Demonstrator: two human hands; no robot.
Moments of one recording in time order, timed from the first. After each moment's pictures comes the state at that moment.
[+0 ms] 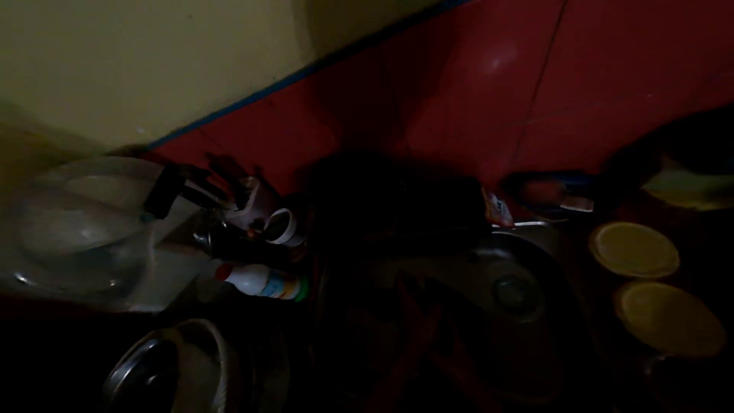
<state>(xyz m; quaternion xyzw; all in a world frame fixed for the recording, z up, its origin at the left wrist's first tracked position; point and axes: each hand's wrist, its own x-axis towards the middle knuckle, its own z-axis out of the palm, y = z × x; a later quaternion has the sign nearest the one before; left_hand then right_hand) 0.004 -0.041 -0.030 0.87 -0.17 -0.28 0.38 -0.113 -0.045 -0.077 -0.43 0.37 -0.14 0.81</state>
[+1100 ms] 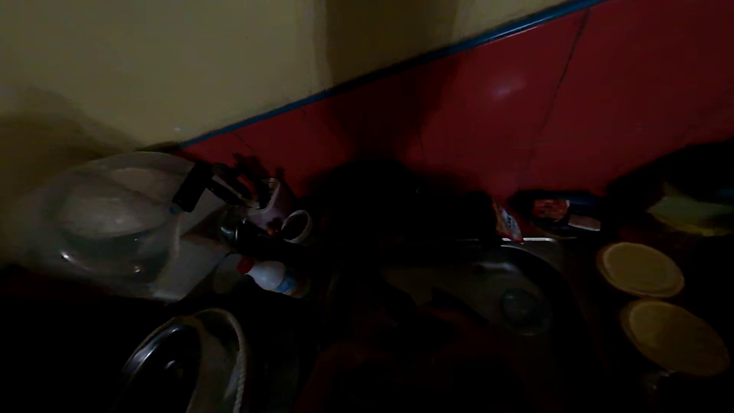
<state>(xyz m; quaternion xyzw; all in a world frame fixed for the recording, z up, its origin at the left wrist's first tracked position) 0.073 0.066 0.089 0.74 -0.19 -0.60 0.23 -0.077 -0.140 -0.070 -0.70 -0.04 0.02 0.71</state>
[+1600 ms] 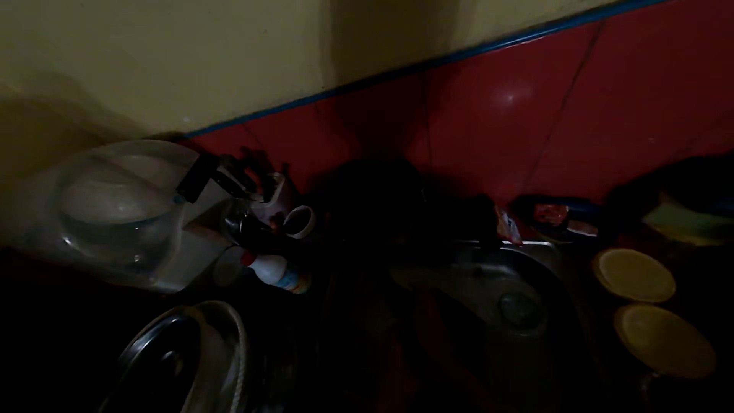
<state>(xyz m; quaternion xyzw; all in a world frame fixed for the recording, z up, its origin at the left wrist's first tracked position) -0.011 0.059 0.012 0.86 -0.20 -0.36 0.32 -0.035 -0.063 -0.024 -0.69 0.35 -0.08 0.63</state>
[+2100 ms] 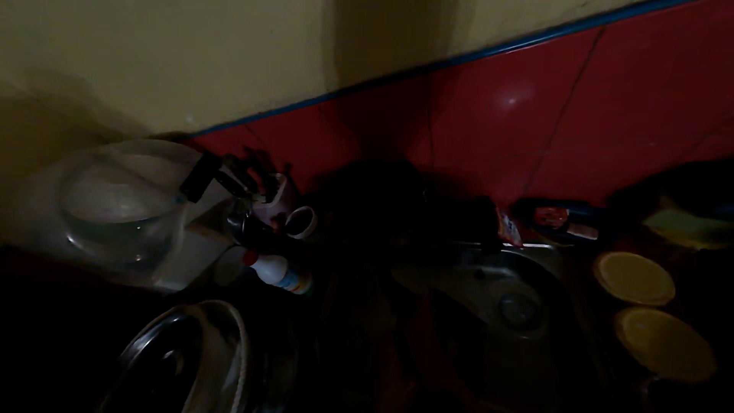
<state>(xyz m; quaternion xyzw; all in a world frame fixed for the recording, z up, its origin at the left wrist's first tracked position) -0.015 0.064 0.025 0.85 -0.19 -0.35 0.34 -0.045 -0.036 0.016 -0.73 0.31 -0.08 0.60</state>
